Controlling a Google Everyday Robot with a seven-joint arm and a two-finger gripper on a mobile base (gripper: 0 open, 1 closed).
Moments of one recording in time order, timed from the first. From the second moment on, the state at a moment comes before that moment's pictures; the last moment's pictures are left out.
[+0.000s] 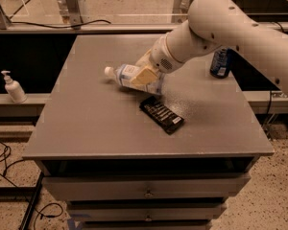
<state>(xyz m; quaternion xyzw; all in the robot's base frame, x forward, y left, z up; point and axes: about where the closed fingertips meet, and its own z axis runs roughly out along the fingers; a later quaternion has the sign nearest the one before) 0.641 0.012 0.874 -0.58 0.71 0.16 0.36</state>
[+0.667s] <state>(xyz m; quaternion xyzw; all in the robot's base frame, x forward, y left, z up) 0.632 0.008 0.865 -0.59 0.70 0.17 0.36</state>
